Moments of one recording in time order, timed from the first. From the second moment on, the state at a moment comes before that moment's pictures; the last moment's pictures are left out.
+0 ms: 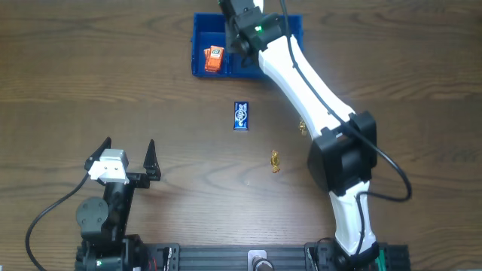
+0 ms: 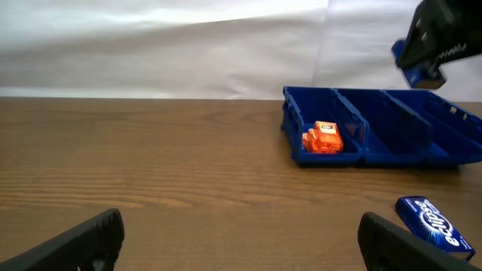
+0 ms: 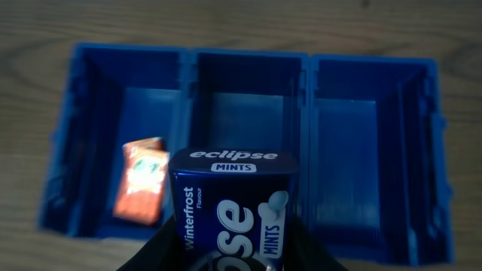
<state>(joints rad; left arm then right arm) 0.06 0.01 0.02 -0.11 0.17 -0.04 0.50 2.20 2.09 -0.84 0.26 0.41</state>
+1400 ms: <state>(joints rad) 0.06 0.01 0.02 -0.11 0.17 -0.04 0.56 2.08 2.15 -1.28 0.12 0.49</state>
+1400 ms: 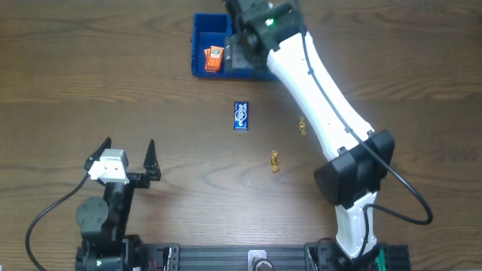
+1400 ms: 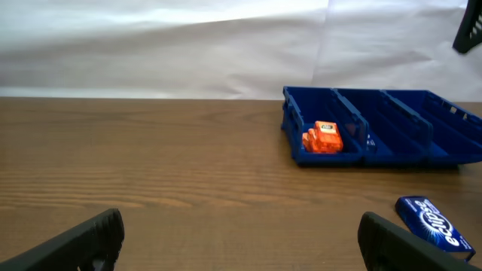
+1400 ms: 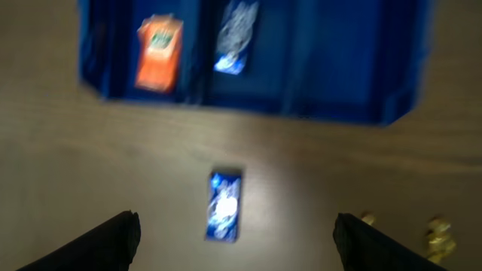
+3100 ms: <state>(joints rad) 0.06 0.01 0.02 -0.11 0.17 -0.04 0.62 2.15 1.71 -0.98 0.00 0.59</state>
